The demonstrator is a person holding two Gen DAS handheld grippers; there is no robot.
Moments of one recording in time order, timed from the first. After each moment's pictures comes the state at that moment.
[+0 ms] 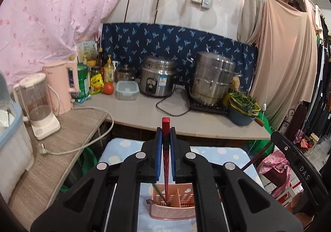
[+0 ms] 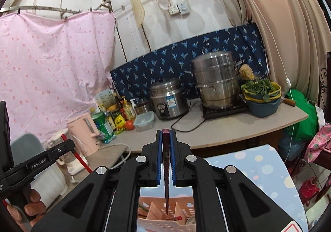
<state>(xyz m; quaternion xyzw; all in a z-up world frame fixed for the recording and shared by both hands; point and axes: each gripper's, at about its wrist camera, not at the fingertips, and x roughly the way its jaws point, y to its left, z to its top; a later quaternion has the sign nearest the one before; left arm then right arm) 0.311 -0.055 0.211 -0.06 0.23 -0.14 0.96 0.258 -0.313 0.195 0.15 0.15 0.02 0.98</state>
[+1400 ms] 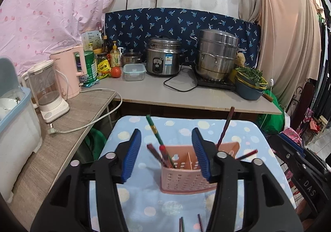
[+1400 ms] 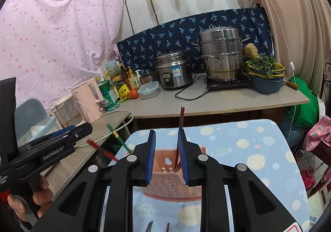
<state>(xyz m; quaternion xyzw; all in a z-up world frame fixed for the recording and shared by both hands) 0.264 -0.058 0.158 -0.01 0.26 -0.11 0.96 0.203 -0.286 0.145 0.12 0.22 0.06 0.97</state>
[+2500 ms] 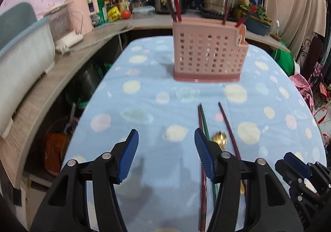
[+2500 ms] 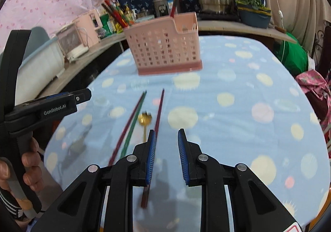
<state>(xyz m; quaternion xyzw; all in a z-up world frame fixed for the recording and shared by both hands) 0.129 -0.033 -0.001 0.04 0.40 -0.08 0.91 0.038 -0.247 -0.021 0.08 0.39 0.04 0.92</state>
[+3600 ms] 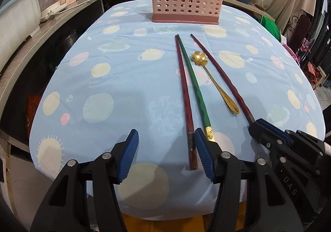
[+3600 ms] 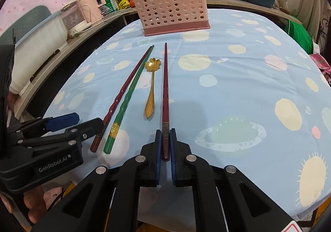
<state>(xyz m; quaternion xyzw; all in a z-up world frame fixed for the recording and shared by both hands) 0.061 -0.040 -0.064 0.05 0.47 -0.13 0.87 0.010 -0.228 -0.068 0.09 0.43 0.06 0.90</state>
